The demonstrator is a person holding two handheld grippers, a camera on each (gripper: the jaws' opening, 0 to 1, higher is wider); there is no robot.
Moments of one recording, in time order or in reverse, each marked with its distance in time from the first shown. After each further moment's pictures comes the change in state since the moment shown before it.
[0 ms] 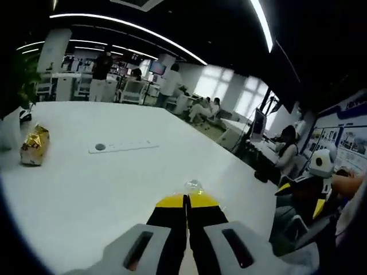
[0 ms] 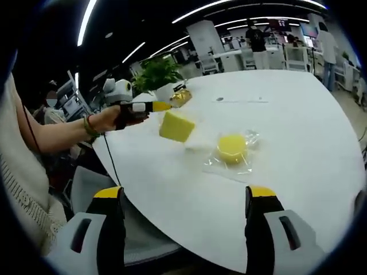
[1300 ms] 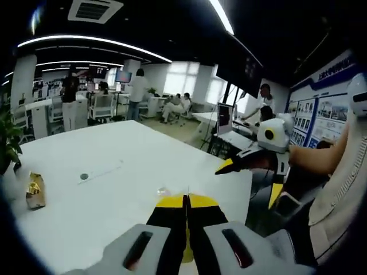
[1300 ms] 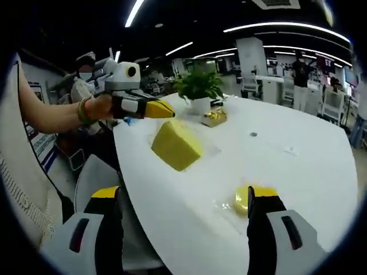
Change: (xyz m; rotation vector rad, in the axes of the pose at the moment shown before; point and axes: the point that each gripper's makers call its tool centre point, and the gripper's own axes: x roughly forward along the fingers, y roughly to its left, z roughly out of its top) left arm -0.059 -0.096 0.032 0.214 0.045 -0.180; right arm 0.028 0.038 0.068 -0.341 0.029 0.195
